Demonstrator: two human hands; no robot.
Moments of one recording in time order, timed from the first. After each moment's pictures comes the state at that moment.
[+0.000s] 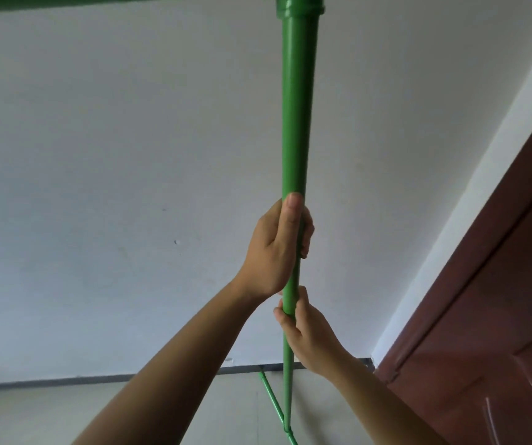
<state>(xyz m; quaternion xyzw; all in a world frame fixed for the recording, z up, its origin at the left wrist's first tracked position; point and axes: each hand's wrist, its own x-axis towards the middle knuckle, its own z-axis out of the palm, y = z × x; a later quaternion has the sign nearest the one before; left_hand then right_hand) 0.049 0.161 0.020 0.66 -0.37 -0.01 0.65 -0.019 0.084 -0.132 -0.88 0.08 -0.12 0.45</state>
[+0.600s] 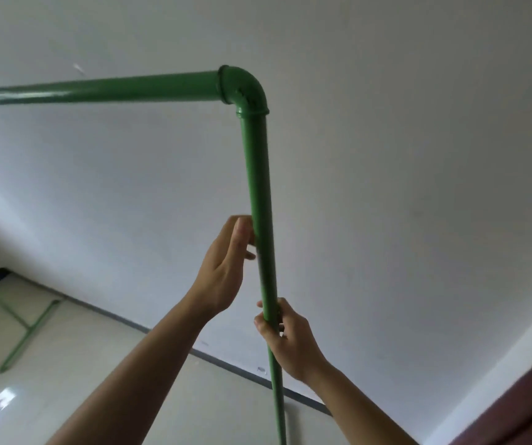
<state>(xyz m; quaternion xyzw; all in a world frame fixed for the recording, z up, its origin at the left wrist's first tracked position) 0.018 0.185 0.030 0.80 -0.18 0.18 0.54 -0.002 0.053 -0.106 -0.81 -0.11 -0.01 0.58</state>
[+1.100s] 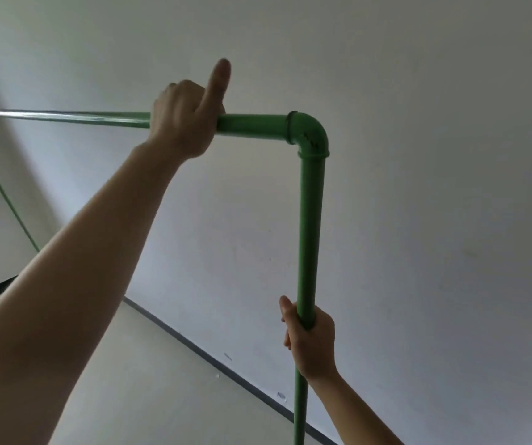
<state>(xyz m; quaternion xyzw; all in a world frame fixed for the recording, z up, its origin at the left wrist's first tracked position) 0.061 0.285 0.233 0.88 -0.07 0.43 0.18 0.001 0.098 -0.066 -0.69 -0.10 -0.12 0.70</state>
